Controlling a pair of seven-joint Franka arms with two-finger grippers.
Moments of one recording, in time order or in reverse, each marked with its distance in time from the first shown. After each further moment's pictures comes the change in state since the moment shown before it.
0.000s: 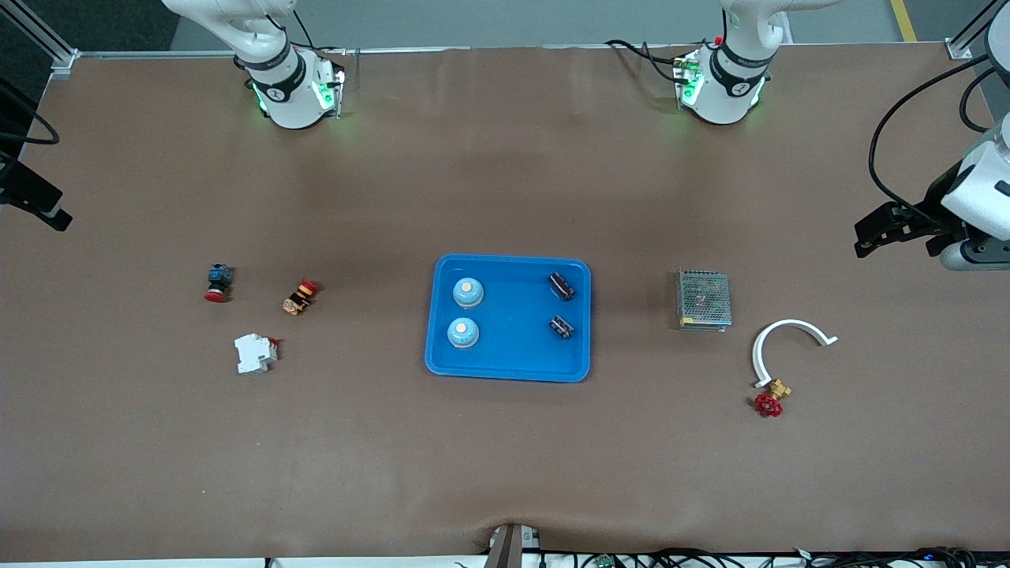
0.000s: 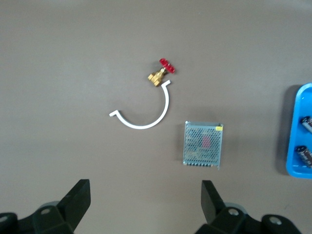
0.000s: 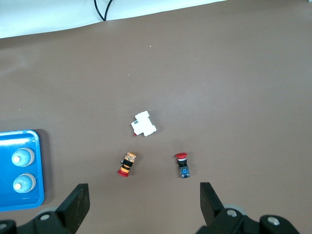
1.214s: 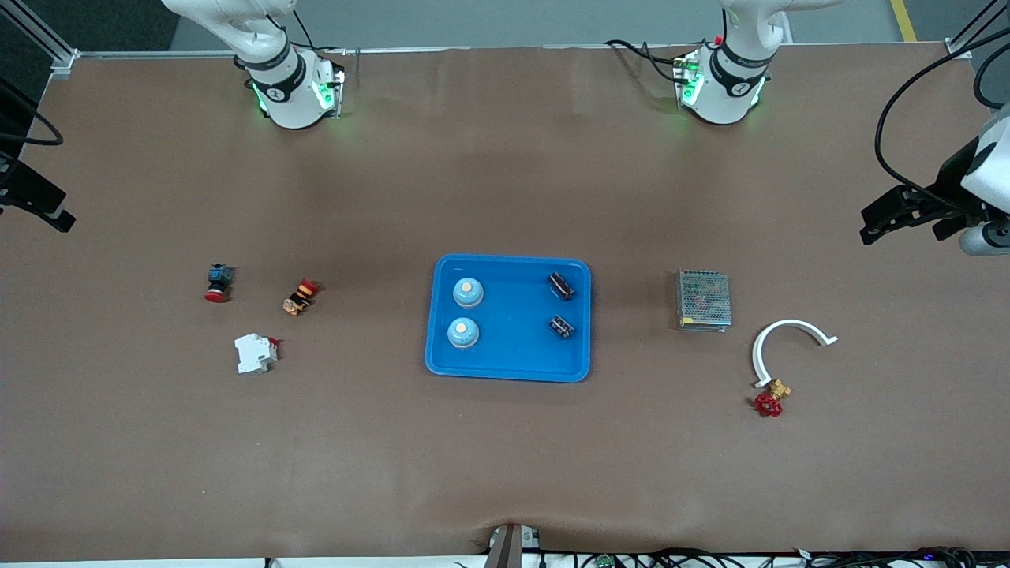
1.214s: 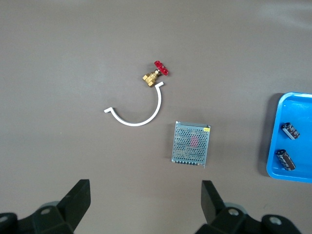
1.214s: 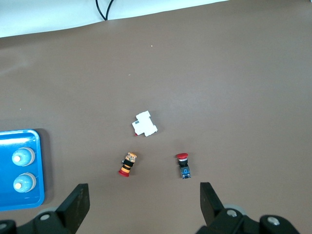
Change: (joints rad) left arm -0.007 0.000 -0.008 0.069 -0.029 -0.053 -0.068; right arm 0.005 0.004 0.000 0.000 0.000 0.002 0.000
